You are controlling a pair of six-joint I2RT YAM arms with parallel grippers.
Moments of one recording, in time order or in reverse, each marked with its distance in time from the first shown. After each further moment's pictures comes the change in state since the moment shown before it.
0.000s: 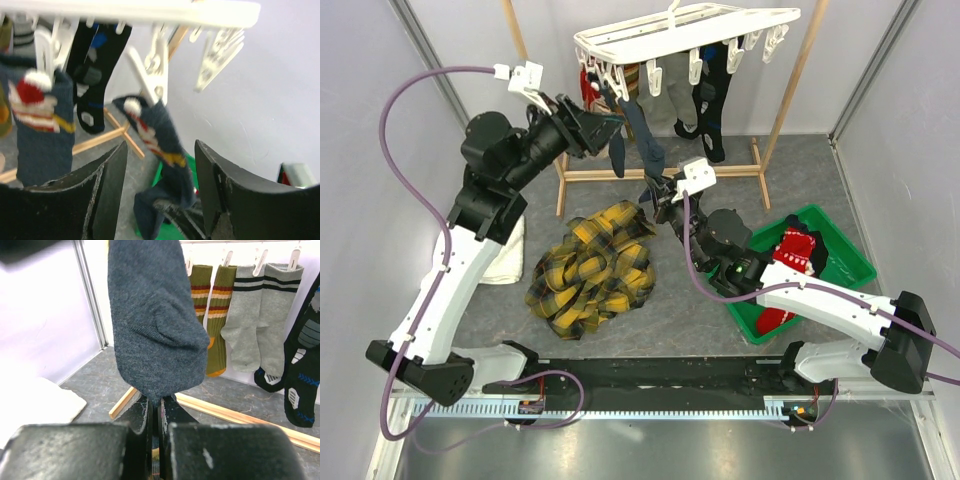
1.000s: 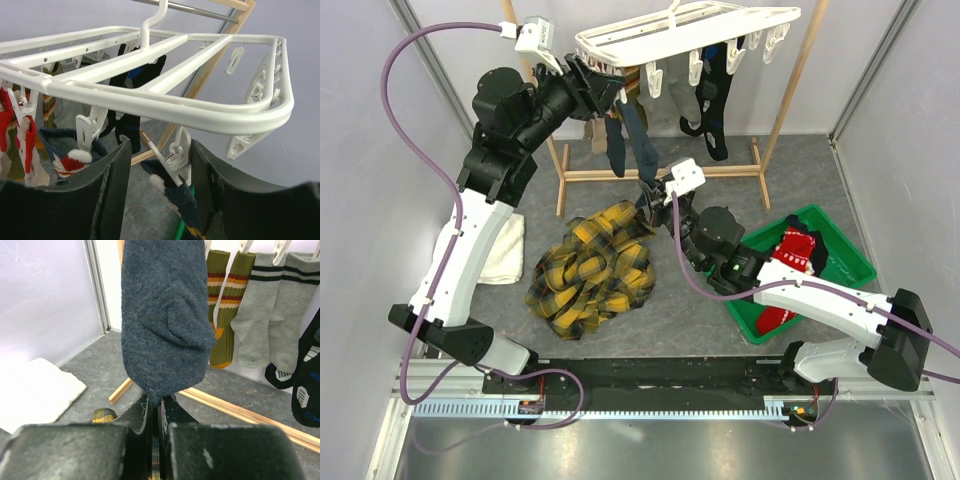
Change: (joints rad) left arm 0.000 0.241 0.378 -0.150 -0.116 0.136; right arm 0.000 0.019 0.021 -0.073 -0.047 -0.013
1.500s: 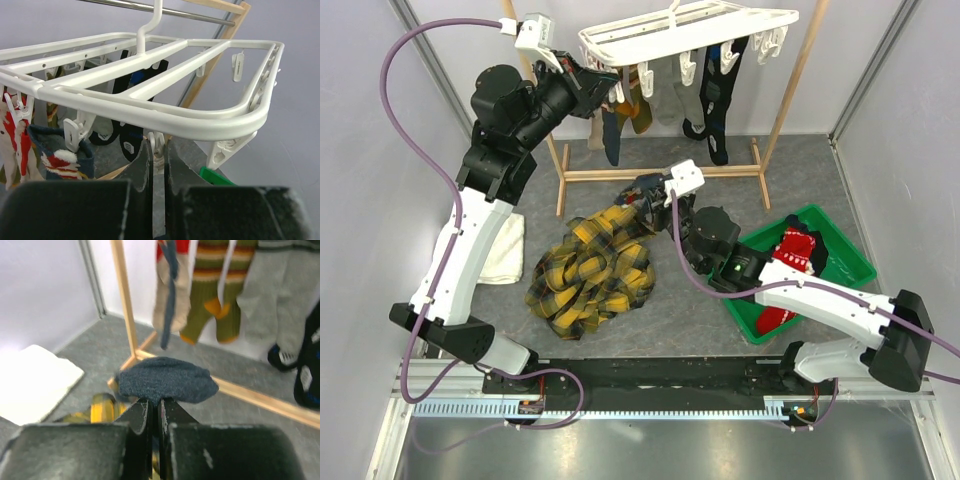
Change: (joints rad) left arm 0.001 0.011 0.026 0.001 0.013 0.019; right arm 0.000 0.004 0.002 -0.064 0.022 0.050
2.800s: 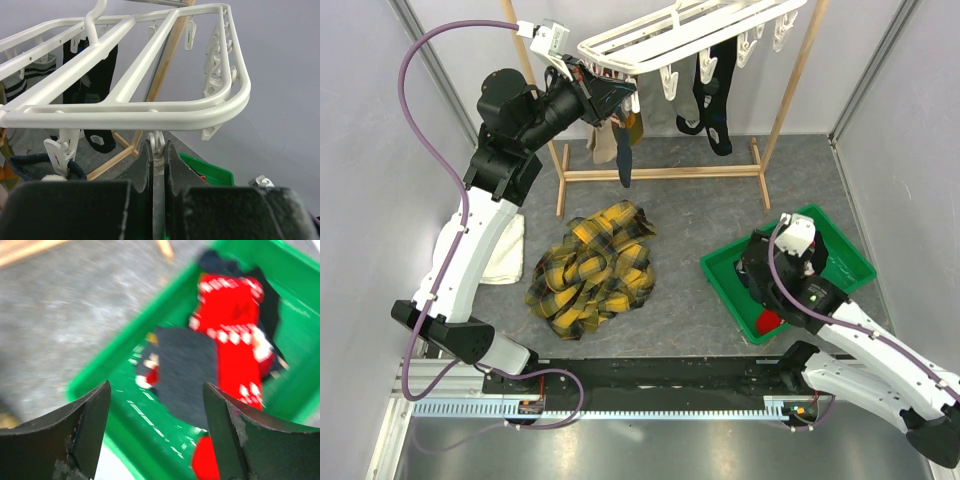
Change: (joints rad) left arm -0.006 -0.001 -0.056 0.092 0.199 -0.013; right arm -0.256 -0.500 -0.329 -1.130 0.370 0.850
